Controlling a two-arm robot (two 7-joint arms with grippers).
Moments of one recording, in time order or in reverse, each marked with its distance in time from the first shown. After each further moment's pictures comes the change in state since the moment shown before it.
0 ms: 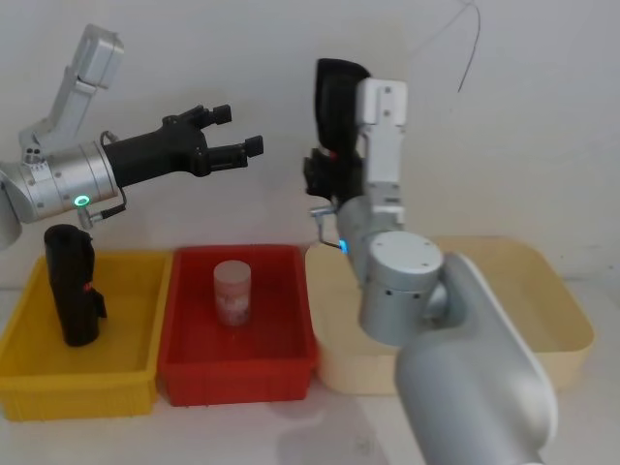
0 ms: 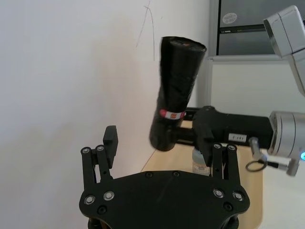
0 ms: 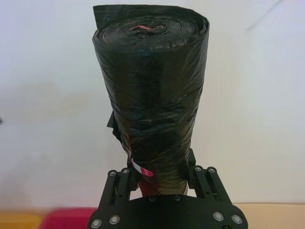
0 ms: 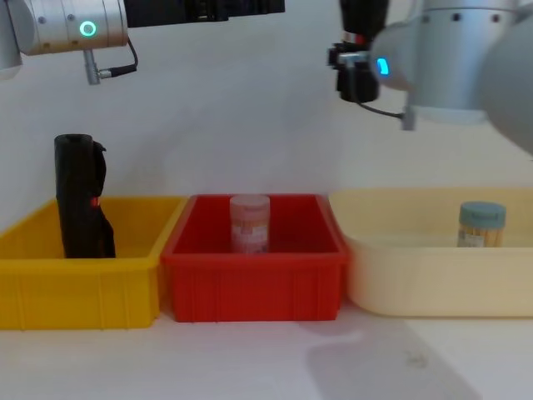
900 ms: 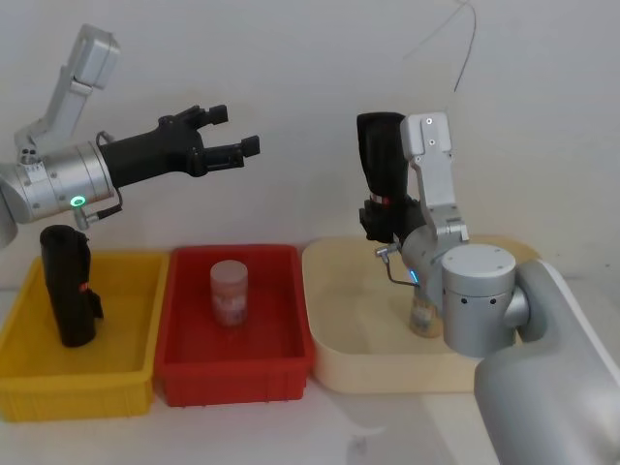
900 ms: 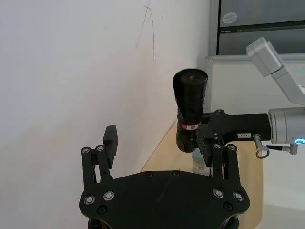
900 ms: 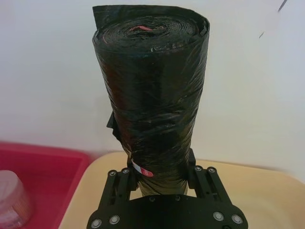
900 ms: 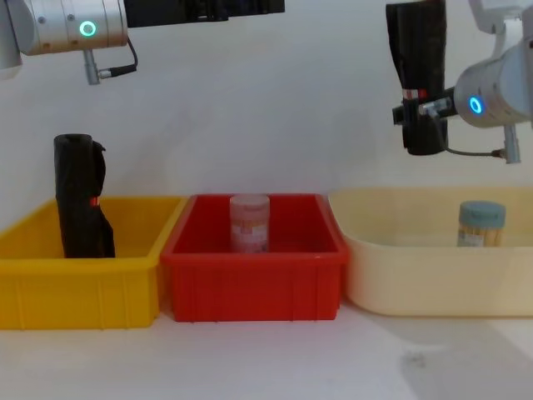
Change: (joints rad) left arm 0.000 0.000 0.000 0.000 0.000 0.000 0.000; right arm -0.059 0.163 -0.003 -0.109 -0.056 0.235 0.138
